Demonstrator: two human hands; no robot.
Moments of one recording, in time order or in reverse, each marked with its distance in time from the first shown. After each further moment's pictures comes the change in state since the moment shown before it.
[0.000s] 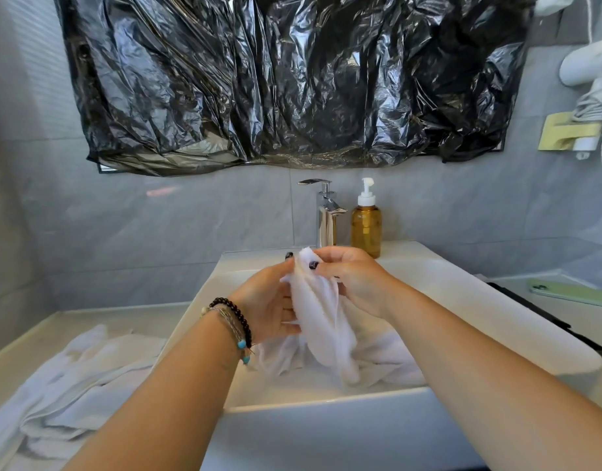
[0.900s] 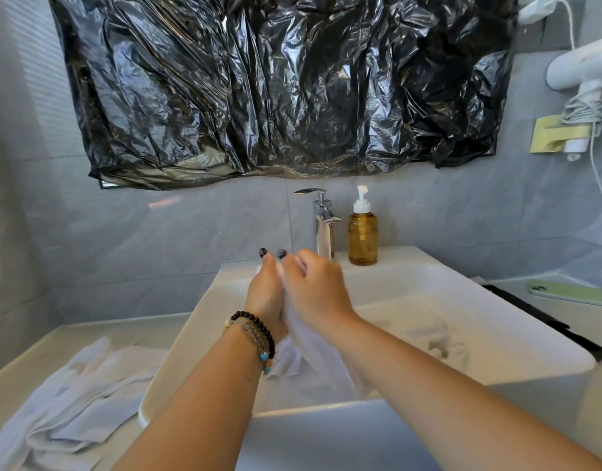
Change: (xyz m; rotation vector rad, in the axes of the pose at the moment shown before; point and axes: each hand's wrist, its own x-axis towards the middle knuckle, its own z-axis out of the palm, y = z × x) left_hand 0.006 0.001 0.025 -0.255 0.245 0.323; right_hand -0.011 -0.006 0.061 -0.566 0.473 -0.382
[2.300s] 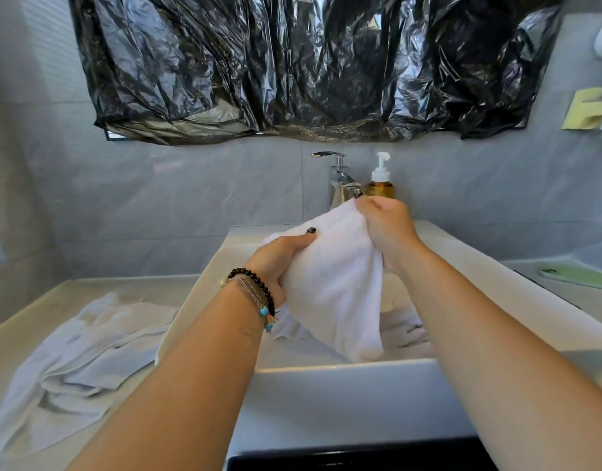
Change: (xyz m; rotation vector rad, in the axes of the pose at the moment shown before) left_hand -0.003 0.007 -0.020 0.162 -0.148 -0.206; right_hand 0.047 0.041 -0.043 0.391 0.008 0.357
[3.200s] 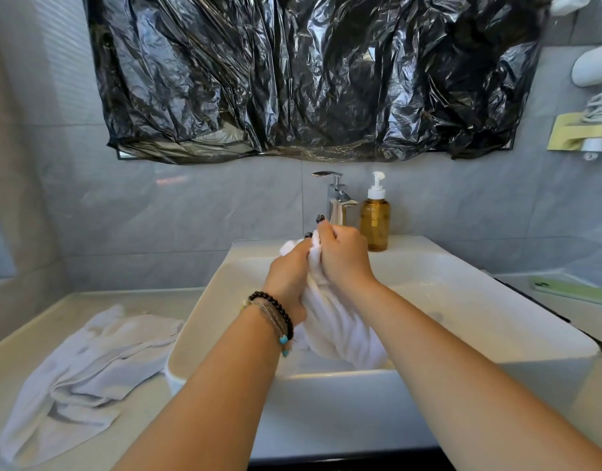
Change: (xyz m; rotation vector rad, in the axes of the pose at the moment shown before) left_hand -0.001 -0.011 0.019 -0.082 0.098 0.225; right_hand -0.040 -0.008 0.050 -0.312 0.024 -0.283
